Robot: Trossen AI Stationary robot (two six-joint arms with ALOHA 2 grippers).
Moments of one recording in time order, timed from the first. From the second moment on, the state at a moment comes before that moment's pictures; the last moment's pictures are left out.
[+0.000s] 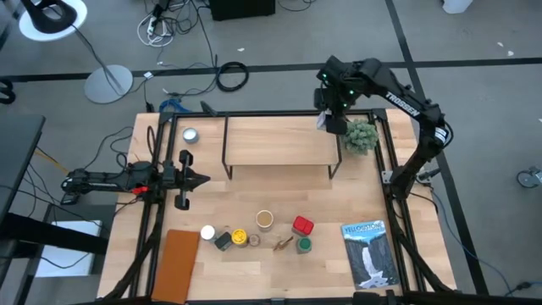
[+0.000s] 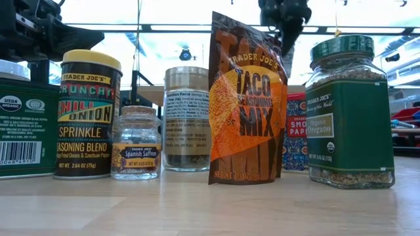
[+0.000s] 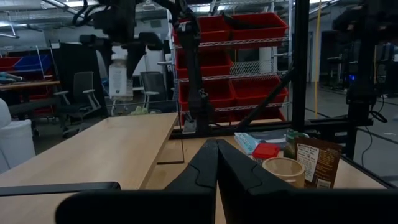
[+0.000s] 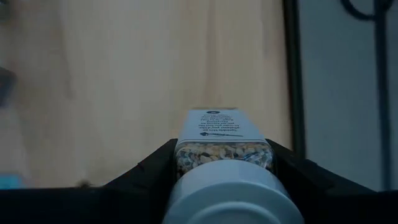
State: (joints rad) left arm -0.07 0.01 0.01 0.17 -0.06 0.07; right arm -0.60 1.65 1.88 -1.48 -0.04 -0.52
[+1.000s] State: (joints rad) left arm -0.07 0.01 0.01 0.17 -0.06 0.07; right arm -0.67 1.65 1.71 -1.39 -0.09 -0.70
